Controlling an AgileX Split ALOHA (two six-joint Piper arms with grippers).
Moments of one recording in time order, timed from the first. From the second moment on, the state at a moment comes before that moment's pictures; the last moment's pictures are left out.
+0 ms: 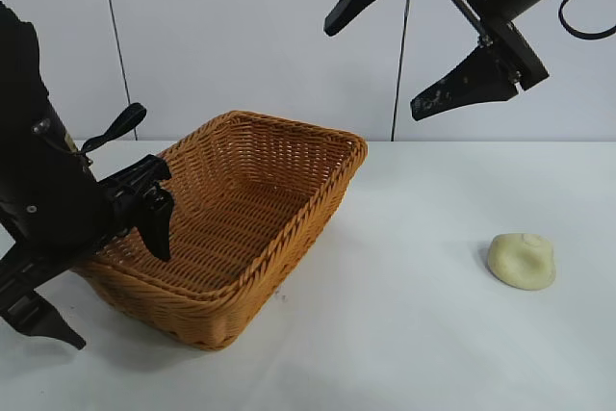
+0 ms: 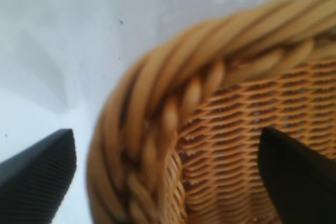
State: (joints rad) left arm -0.46 1.84 -0.90 -0.12 0.38 -1.28; right arm 0.21 1.66 -1.20 0.84 0.86 -0.21
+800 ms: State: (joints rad) left arm -0.37 1.82 -0.99 -0.30 0.55 -0.95; right arm 0.21 1.66 -1.20 0.83 0.86 -0.21
